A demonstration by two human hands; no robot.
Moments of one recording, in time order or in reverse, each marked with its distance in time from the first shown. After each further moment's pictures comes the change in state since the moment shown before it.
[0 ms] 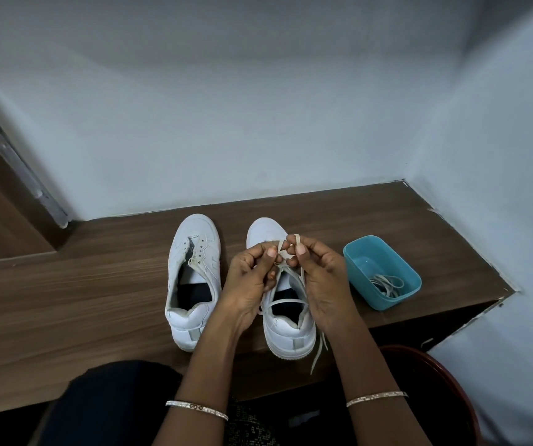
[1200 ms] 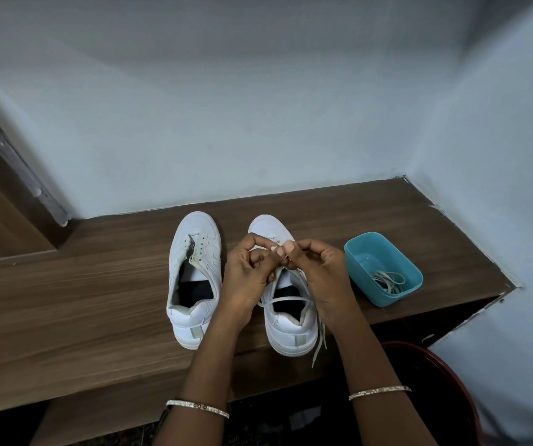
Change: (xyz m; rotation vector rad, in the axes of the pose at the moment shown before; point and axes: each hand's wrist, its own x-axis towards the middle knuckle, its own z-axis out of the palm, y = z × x) left_hand -0.003 0.001 -0.004 0.178 0.032 0.136; right_hand 0.001 -0.004 -0.004 -0.236 -0.069 -0.070
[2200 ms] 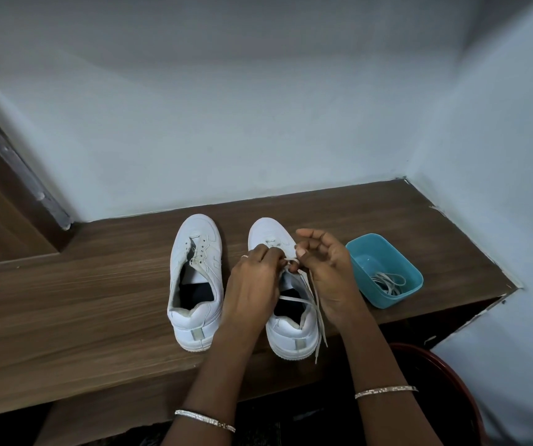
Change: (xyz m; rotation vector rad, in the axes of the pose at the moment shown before) left_hand -0.004 -0.004 0.003 1.317 0.062 0.516; right_hand 0.009 0.001 -0.008 0.015 0.052 0.032
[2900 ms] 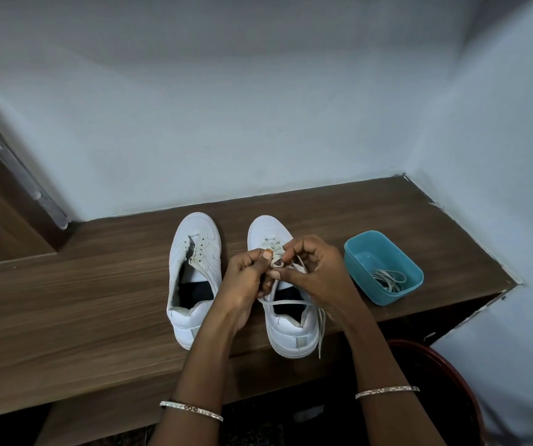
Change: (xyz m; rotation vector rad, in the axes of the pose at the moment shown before) left_hand 0.003 -0.007 -0.008 -1.275 -0.236 -0.680; right_hand -0.002 0.005 -0.006 -0.300 -0.208 -0.216
